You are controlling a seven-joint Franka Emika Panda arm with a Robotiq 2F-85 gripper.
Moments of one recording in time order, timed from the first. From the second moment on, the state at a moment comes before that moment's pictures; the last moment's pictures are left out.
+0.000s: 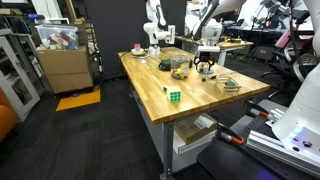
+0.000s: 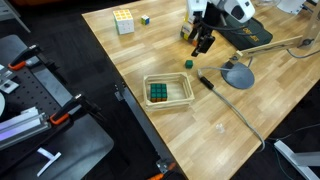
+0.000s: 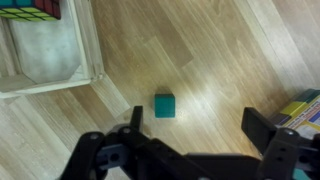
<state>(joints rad) -0.26 0.76 -0.18 -1.64 0.26 2.23 0.23</state>
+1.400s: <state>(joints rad) -0.31 1.01 -0.18 -1.35 0.26 2.05 0.30</state>
